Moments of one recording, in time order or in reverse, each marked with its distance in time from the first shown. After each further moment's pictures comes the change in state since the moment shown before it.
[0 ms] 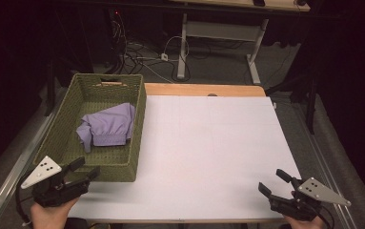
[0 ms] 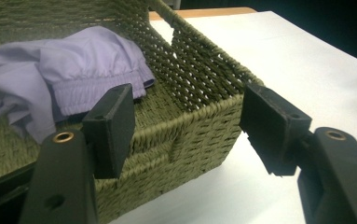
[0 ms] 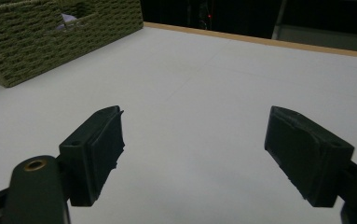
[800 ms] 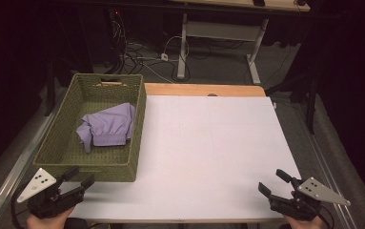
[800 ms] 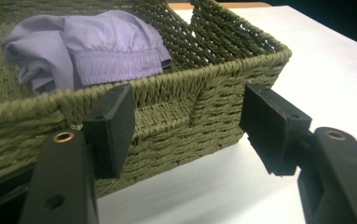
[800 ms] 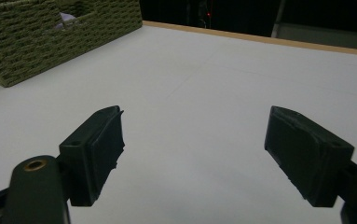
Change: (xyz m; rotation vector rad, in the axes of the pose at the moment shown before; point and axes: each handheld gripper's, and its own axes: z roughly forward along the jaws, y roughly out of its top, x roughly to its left) left arm 0.007 -0.030 -0.005 -0.007 0.045 -0.014; right arm 0.000 0.000 0.000 0.006 -0.003 0.006
